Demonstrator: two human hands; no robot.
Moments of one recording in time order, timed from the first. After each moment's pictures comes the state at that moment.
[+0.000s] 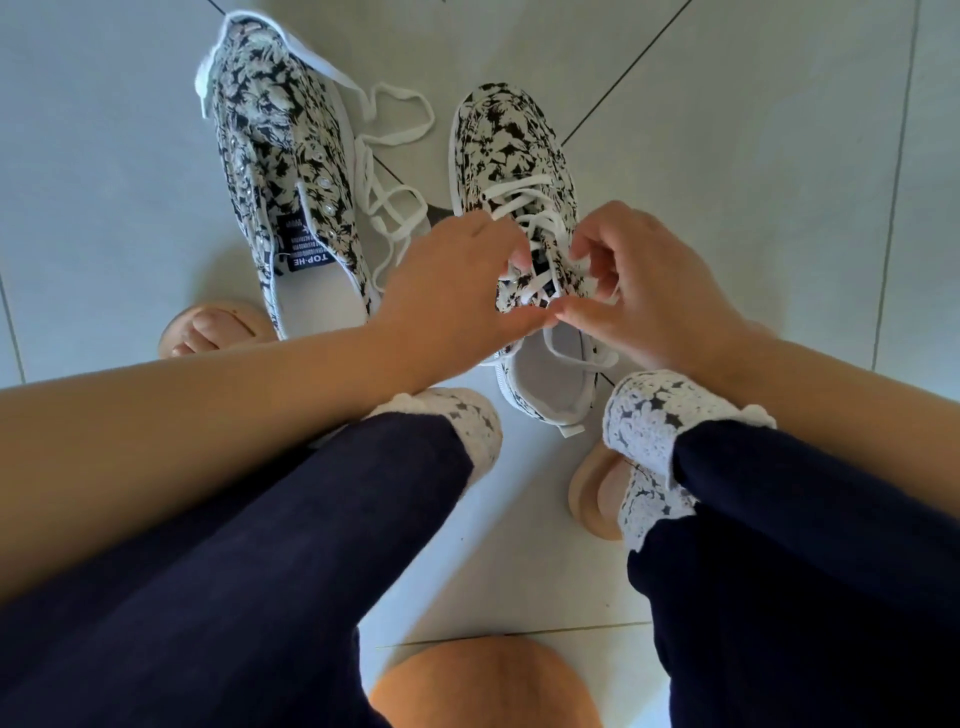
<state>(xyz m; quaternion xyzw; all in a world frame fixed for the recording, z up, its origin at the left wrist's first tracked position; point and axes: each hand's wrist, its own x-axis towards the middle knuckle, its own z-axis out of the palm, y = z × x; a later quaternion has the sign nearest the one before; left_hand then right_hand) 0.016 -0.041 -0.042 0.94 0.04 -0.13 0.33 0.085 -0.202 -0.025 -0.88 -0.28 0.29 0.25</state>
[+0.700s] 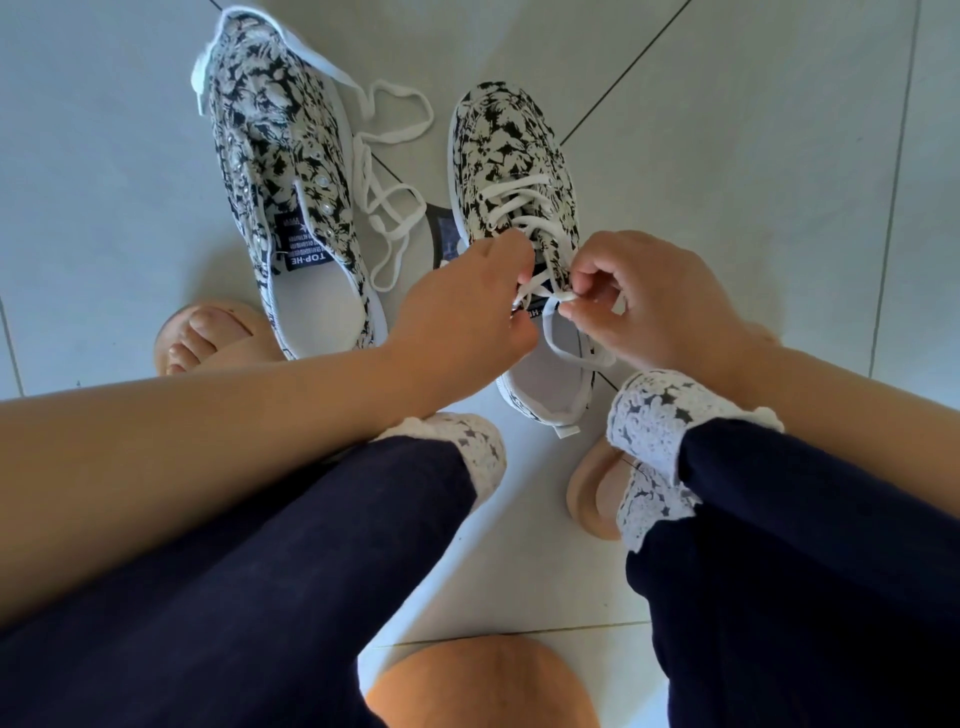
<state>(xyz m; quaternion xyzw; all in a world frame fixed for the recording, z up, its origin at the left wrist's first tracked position) 0.011 -0.058 -0.037 0.92 0.09 -0.18 0.34 0.085 -0.207 -0.030 -0.89 -0.31 0.27 0.22</state>
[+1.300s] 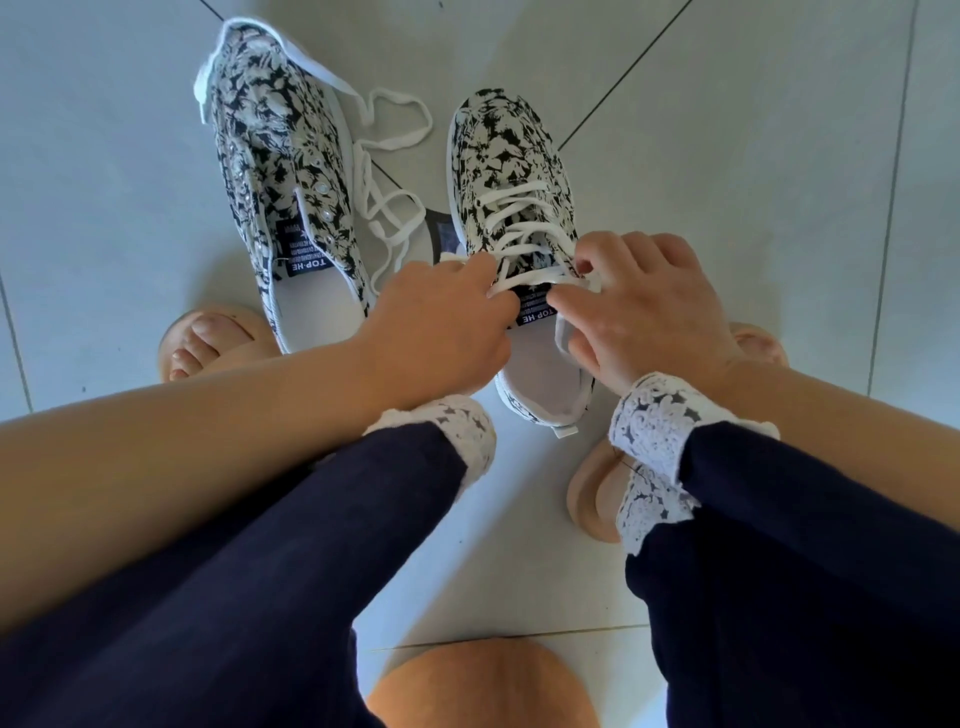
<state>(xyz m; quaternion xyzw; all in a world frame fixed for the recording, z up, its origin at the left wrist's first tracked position) 0.009 -0.040 -0.039 0.97 -0.12 -0.17 0.10 0.075 -0.212 -0.038 -0.88 -0.48 0.08 0.00</state>
